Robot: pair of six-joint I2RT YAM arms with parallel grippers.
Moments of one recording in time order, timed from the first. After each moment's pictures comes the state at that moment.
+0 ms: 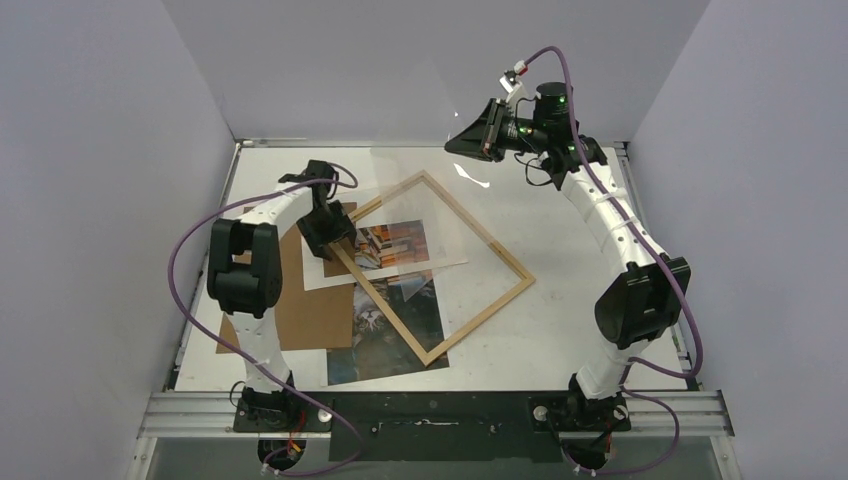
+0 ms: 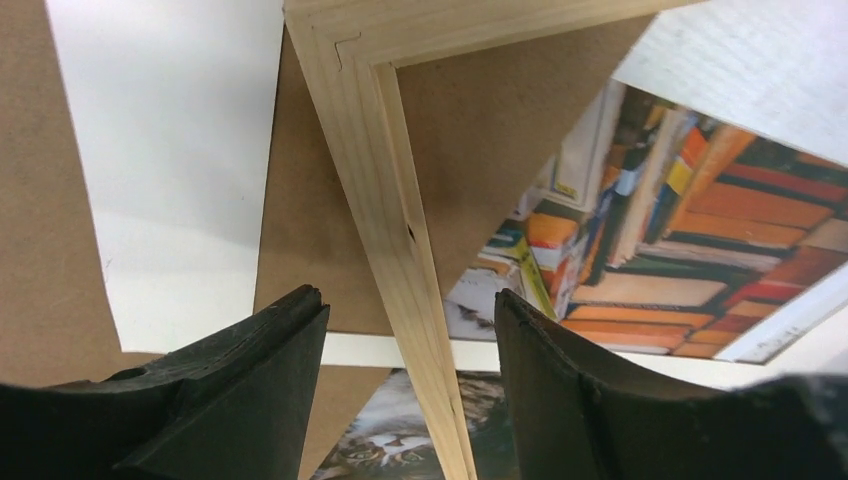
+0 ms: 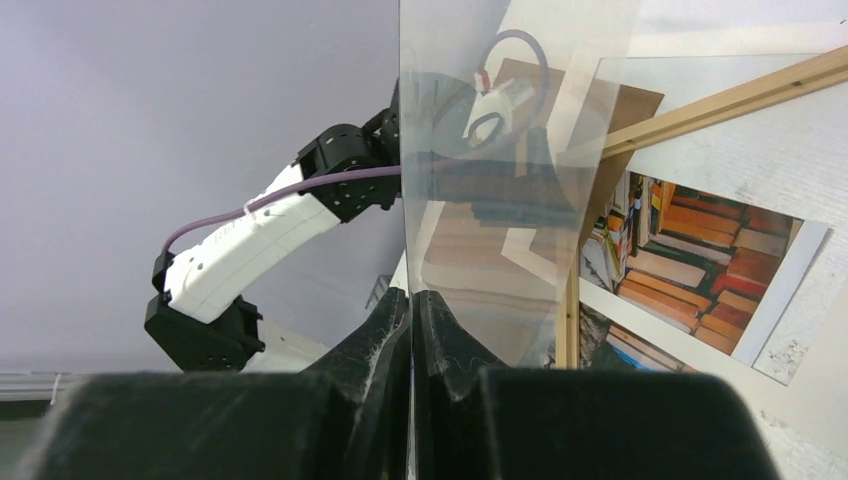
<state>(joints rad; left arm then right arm) -0.17 1.97 1.47 -0.86 0.01 -0.70 0.28 1.74 1.78 -0.34 -0.85 0.79</state>
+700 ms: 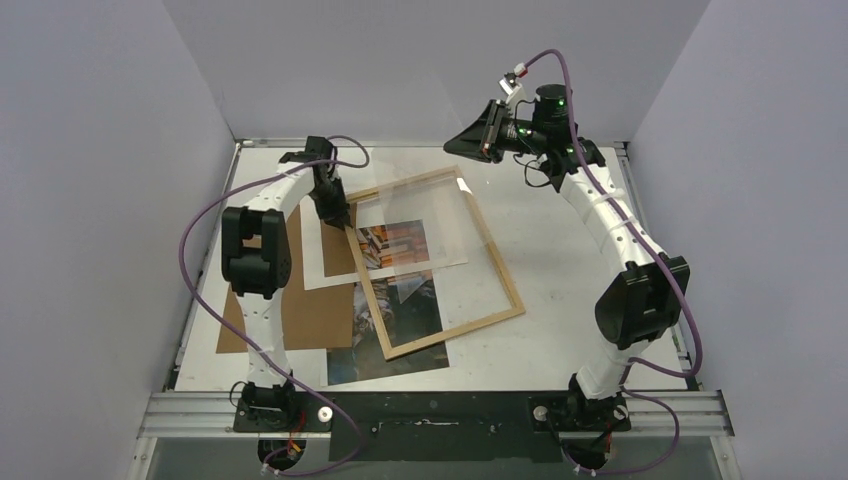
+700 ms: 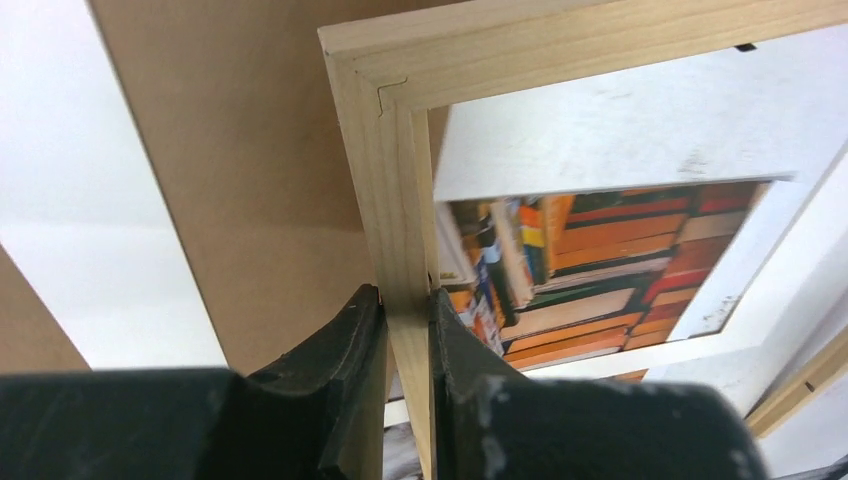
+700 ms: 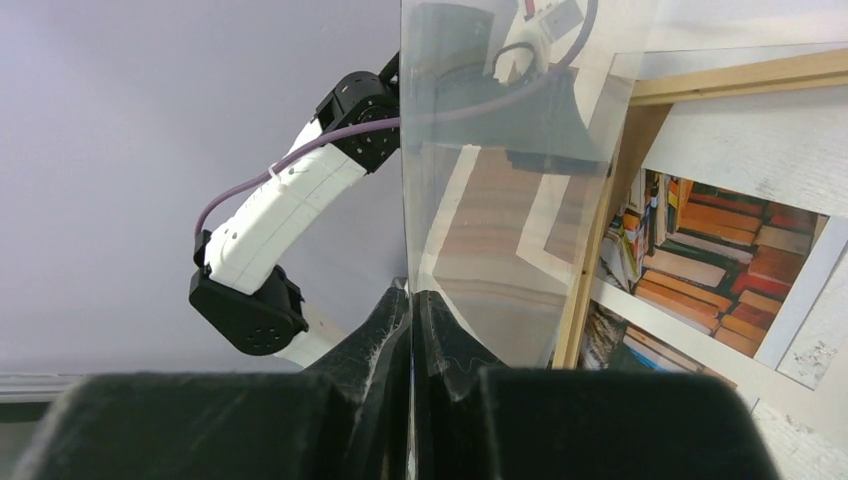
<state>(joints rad) -0.14 2.16 1.76 -0.89 0.13 -0.46 0.28 1.74 1.75 -0.30 -0.86 0.84</state>
